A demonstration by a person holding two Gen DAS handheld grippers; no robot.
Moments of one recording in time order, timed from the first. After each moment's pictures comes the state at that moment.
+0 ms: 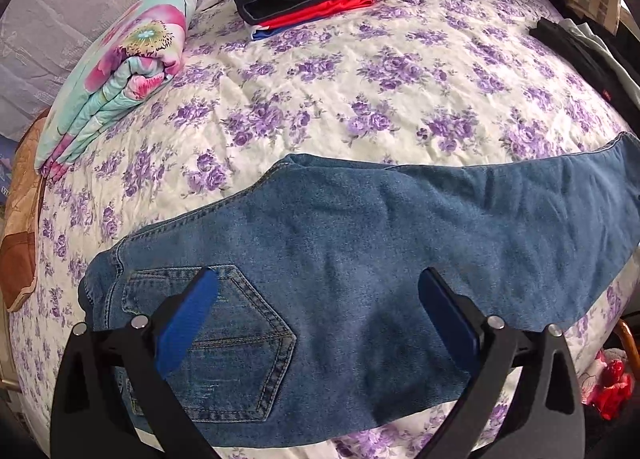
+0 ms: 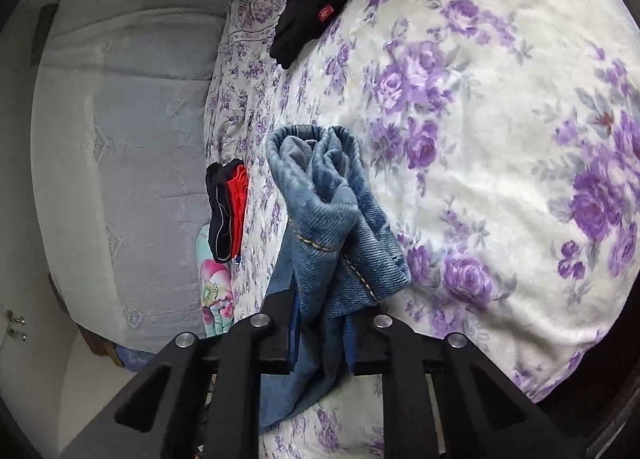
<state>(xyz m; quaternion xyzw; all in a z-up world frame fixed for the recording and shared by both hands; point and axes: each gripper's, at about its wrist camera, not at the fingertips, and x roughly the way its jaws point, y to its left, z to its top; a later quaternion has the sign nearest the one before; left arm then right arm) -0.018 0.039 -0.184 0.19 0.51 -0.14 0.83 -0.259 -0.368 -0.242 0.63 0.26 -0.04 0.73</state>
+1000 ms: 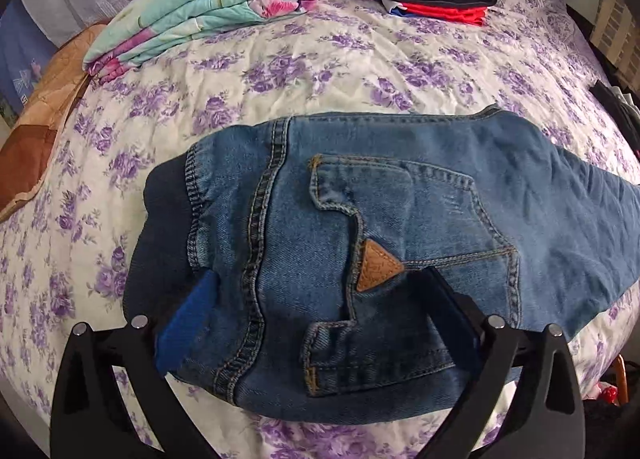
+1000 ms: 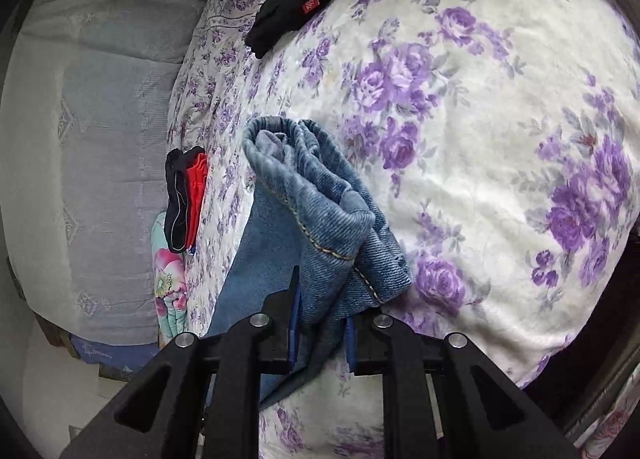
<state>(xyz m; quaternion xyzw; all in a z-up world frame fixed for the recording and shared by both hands) -0.013 0.203 -0.208 0.09 0.51 -0.08 0.85 -0.251 -0.369 -0.237 0.58 0.32 -0.09 0.75</state>
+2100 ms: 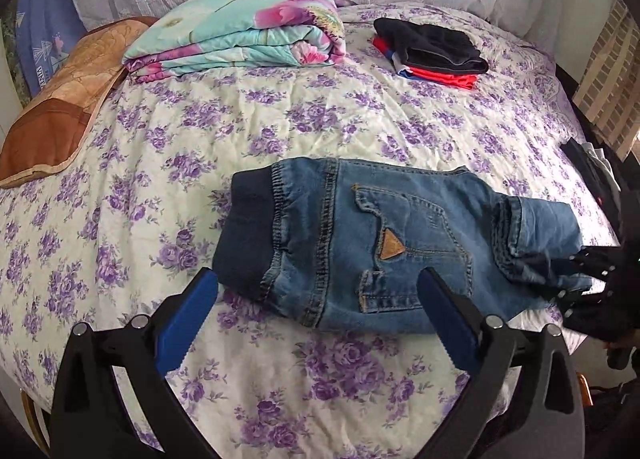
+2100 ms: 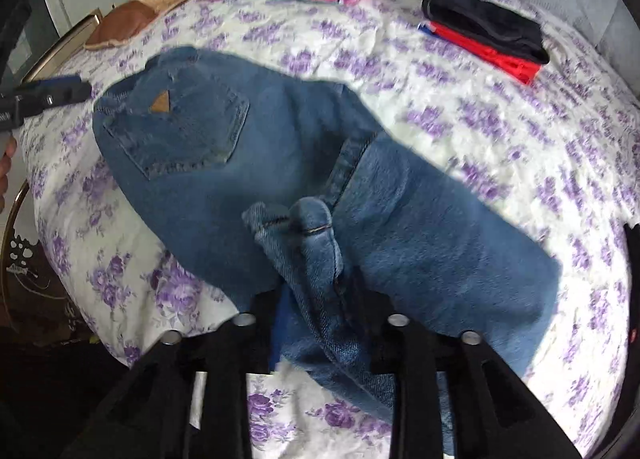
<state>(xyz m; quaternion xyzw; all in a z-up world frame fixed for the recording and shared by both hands) -0.057 0.257 -0.142 0.01 0.47 -0.10 0.88 -0.089 -0.021 -0.173 -0.11 0.55 0.17 0.81</state>
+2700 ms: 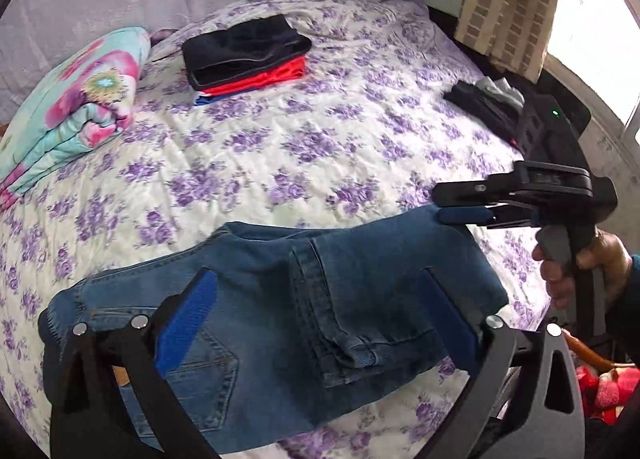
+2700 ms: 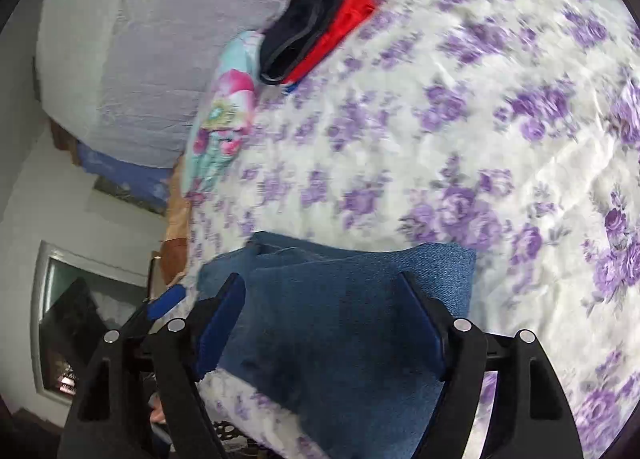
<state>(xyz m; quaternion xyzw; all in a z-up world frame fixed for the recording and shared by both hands) -0.044 0.031 -0.141 0.12 0.44 -0.29 0.84 -0.053 -0.217 -0.195 0.38 0.49 0.15 0.77</state>
